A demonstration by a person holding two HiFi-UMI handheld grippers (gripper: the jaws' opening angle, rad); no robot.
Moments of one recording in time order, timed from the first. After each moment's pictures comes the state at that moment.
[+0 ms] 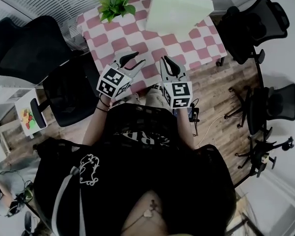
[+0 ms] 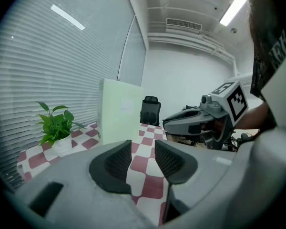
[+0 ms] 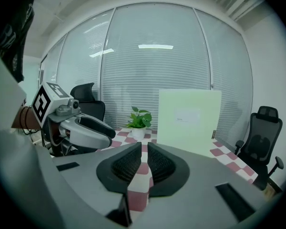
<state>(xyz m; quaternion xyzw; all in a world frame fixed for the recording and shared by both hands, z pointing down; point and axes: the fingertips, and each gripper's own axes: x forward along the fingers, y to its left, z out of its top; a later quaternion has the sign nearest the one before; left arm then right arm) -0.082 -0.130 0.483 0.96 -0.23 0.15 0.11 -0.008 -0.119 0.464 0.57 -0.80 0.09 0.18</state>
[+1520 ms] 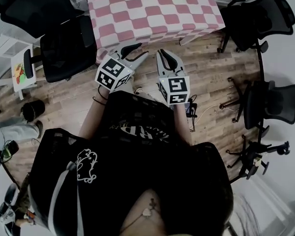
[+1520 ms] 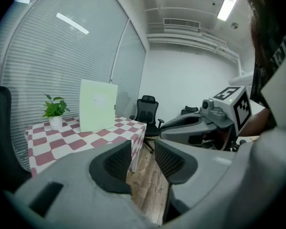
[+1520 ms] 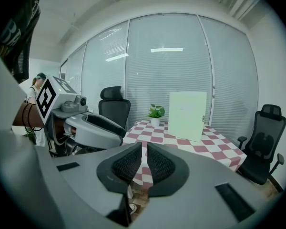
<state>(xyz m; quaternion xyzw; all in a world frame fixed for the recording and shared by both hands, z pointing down) -0.006 0.103 0.481 0.94 -0.27 0.14 0.13 0.042 0.111 0.473 0.50 -0.84 0.08 0.18</state>
